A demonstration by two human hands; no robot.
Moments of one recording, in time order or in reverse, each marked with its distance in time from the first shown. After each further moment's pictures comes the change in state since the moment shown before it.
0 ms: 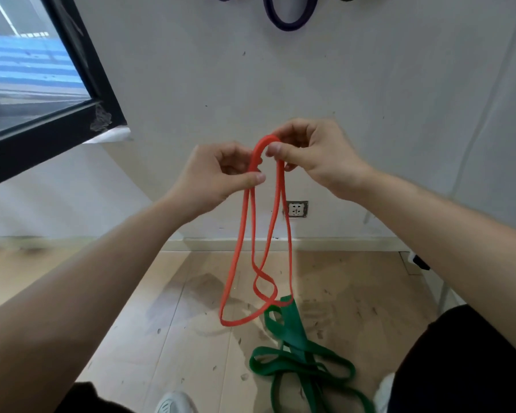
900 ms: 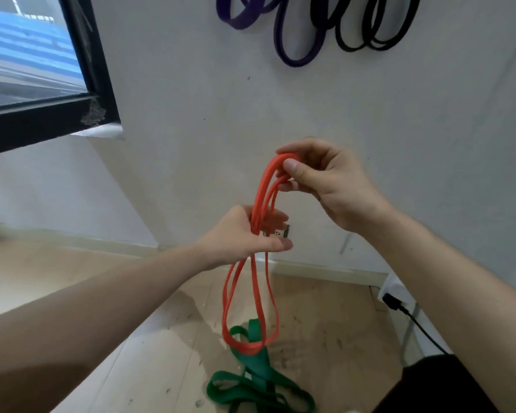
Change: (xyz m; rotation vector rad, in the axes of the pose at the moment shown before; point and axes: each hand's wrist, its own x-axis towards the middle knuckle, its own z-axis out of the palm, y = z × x) left_hand -0.015 -0.011 0.069 -0.170 -0.210 -0.224; right_hand -0.013 -0.010 -0.027 0.325 -0.056 -0.029
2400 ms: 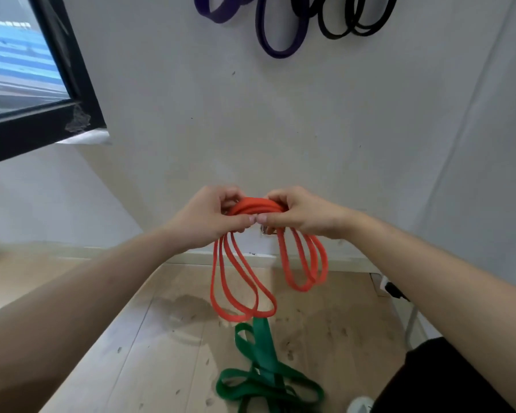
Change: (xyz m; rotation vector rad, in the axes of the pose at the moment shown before) left_hand 0.002 -0.003 -0.043 0.149 0.037 0.072; right_hand -0.006 0.044 0.003 -0.489 -0.357 0.379
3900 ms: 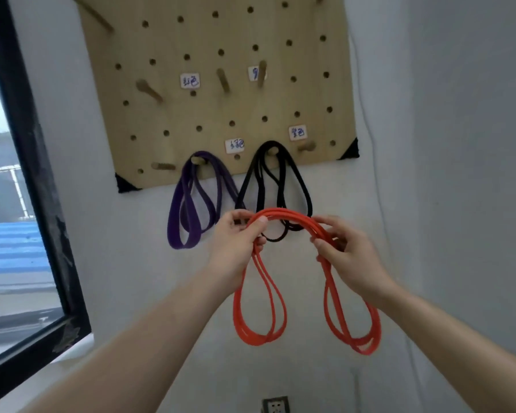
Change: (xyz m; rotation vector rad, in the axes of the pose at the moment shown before) left_hand 0.174 0.238 -0.032 -0.528 0.426 0.143; right_hand -0.048 -0.070 -0.210 0.078 0.984 -0.309
